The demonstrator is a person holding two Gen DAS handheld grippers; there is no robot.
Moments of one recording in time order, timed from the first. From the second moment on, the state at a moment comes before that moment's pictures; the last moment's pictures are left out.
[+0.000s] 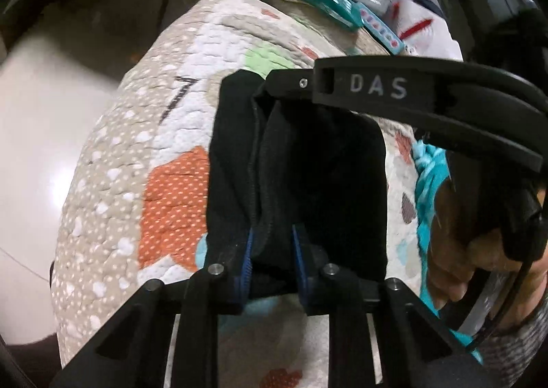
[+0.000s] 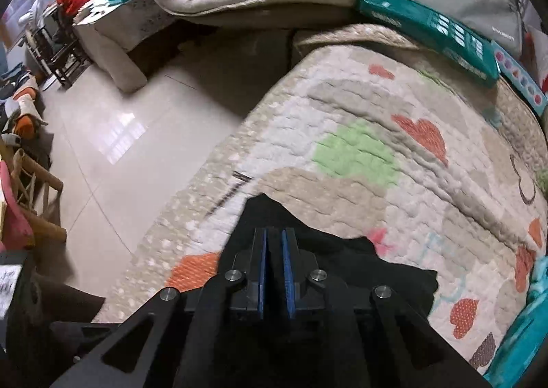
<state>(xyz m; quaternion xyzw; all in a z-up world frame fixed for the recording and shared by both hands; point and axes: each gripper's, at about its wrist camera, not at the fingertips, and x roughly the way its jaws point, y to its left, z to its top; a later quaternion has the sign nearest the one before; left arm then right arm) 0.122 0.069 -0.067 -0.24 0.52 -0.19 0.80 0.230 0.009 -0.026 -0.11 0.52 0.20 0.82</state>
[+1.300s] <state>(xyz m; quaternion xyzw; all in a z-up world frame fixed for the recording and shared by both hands) 0.199 0.058 -0.044 -0.12 0.50 -0.05 0.86 0.143 -0.148 -0.025 0.11 0.46 0.15 0.87</state>
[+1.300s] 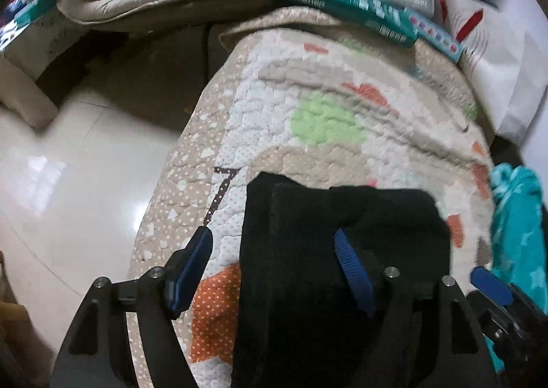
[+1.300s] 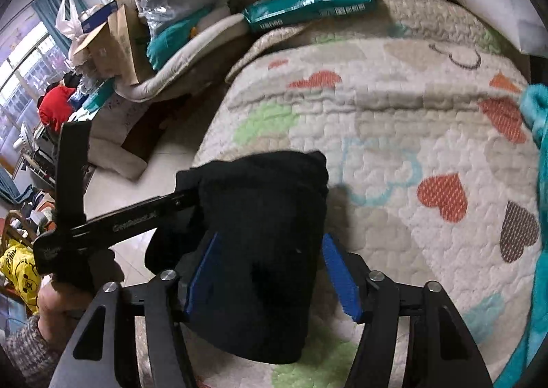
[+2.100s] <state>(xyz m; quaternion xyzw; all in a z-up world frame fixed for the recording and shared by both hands) 0.125 0.066 -0.003 -0.01 0.32 0.07 0.94 0.135 -0.137 -0.018 0.10 0.41 0.06 0.91</state>
